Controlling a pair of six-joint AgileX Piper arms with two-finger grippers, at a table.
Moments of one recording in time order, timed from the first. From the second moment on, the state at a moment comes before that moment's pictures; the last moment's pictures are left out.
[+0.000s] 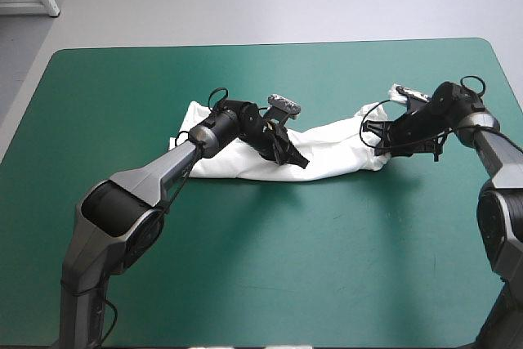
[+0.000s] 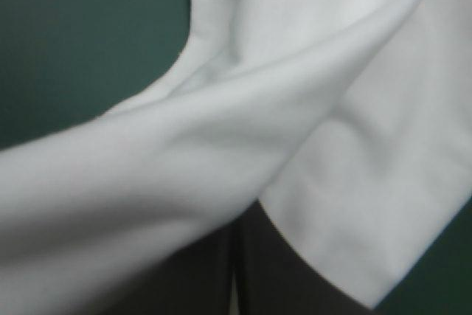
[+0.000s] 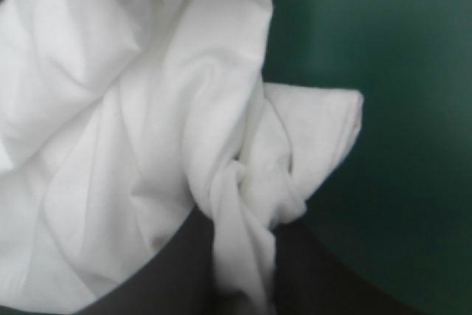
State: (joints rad) left arm -0.59 2.13 -1.75 -0.36 0.82 0.32; right arm -0.01 1.88 -1.44 0.41 0.94 -0.08
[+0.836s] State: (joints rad) left arm -0.59 2.13 -1.75 -0.36 0.82 0.32; right arm 0.14 1.72 -1.69 0.60 1.08 -0.19
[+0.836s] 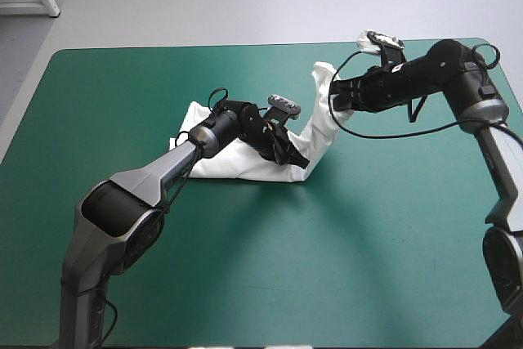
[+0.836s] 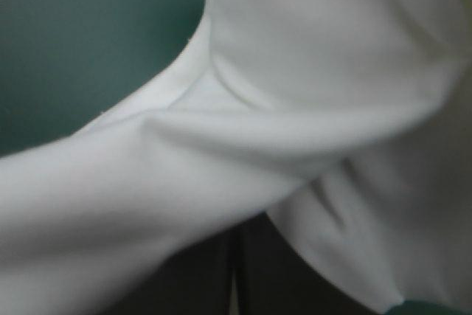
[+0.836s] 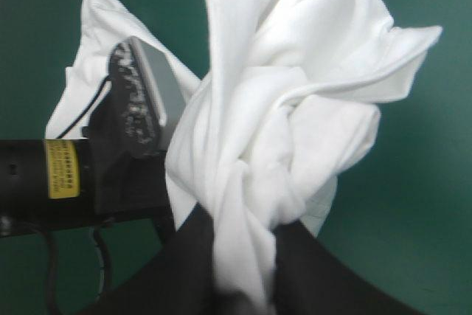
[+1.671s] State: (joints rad) left arm -0.50 1.99 -1.77 -0.12 0.97 0.13; right arm 0.19 1.72 -1.81 0.61 1.12 -0.17
